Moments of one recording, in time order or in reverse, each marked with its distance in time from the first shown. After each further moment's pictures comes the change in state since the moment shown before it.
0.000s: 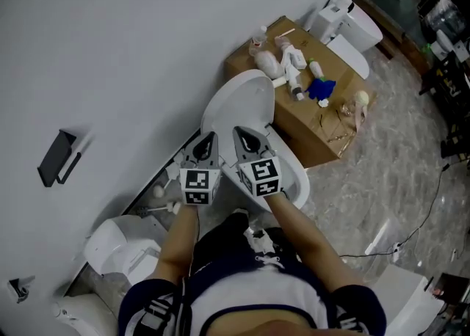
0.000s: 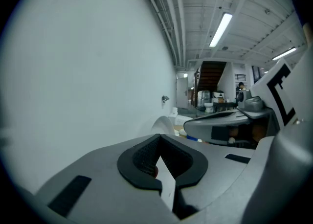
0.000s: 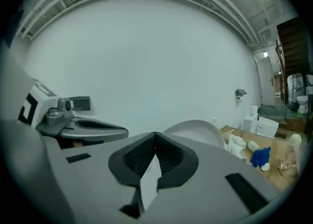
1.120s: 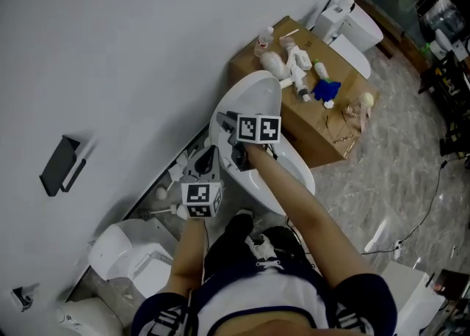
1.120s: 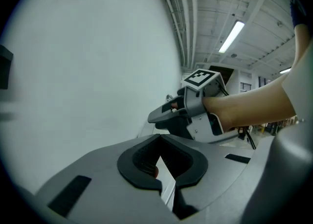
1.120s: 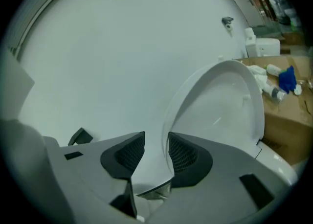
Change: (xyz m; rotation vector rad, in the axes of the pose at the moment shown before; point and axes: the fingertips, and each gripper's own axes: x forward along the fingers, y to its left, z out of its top) left arm -0.023 0.027 -0.031 -0.136 0.013 0.010; right arm 0.118 0.011 -0.023 0.600 0.331 0.168
